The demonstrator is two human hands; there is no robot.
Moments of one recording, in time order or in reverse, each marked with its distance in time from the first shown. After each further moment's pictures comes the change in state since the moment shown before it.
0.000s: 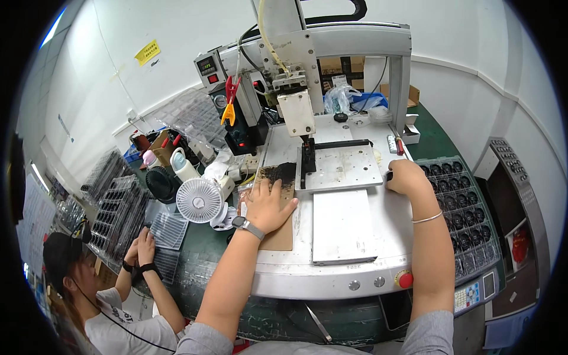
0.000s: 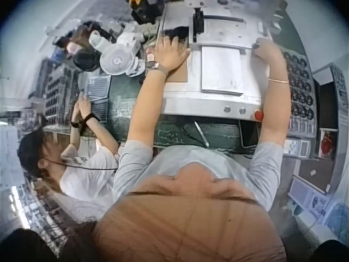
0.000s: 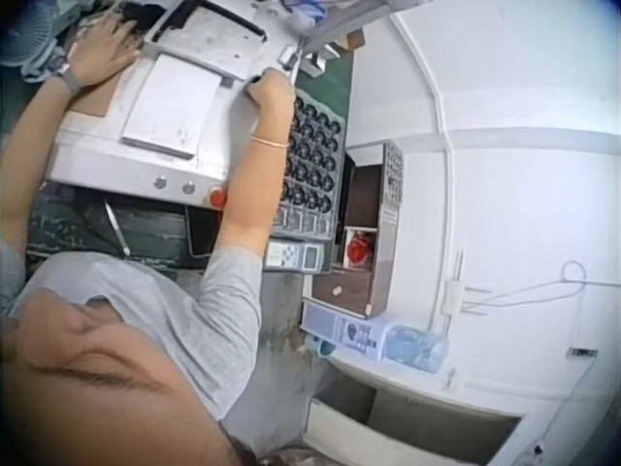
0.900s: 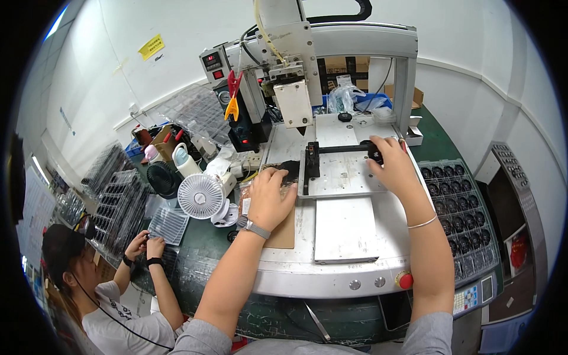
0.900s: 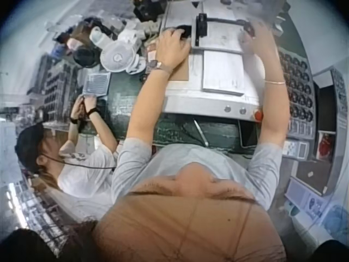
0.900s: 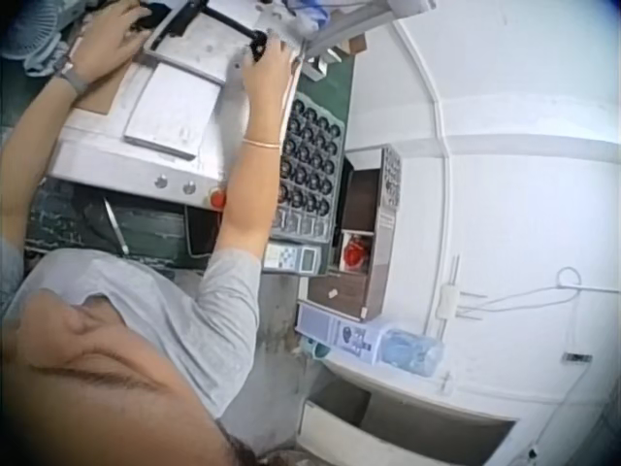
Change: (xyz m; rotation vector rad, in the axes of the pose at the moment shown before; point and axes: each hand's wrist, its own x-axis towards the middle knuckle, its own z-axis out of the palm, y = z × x) left_hand 0.005 0.011 -0.018 -0.286 0.452 0.216; right_hand -0.006 -0.043 -0.011 0.369 0.441 -0.297
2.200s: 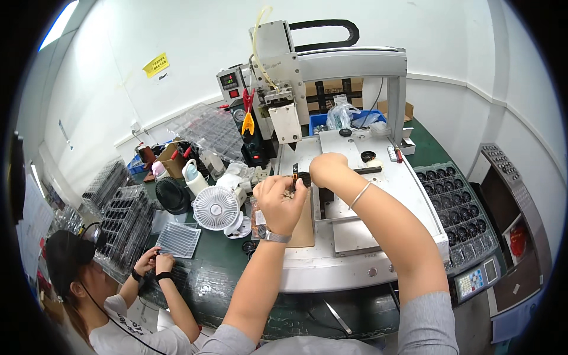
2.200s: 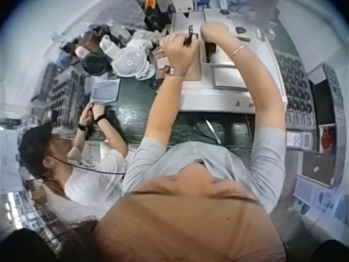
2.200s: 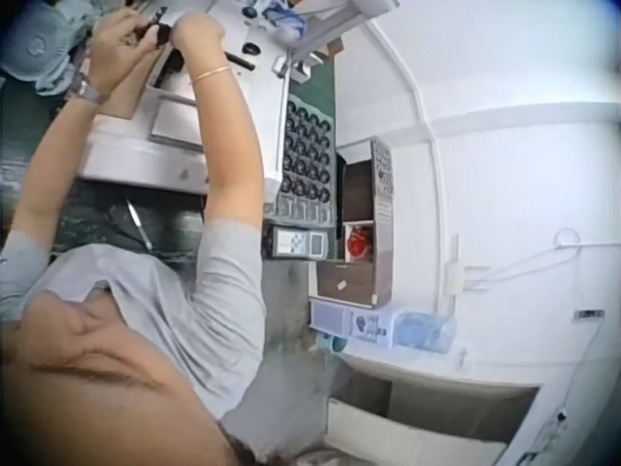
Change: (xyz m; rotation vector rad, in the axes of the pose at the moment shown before) left_hand 0.001 0.027 -0.045 -0.210 0.589 0.100; right_hand 0.066 -0.151 0.061 -0.586 -0.692 0.041
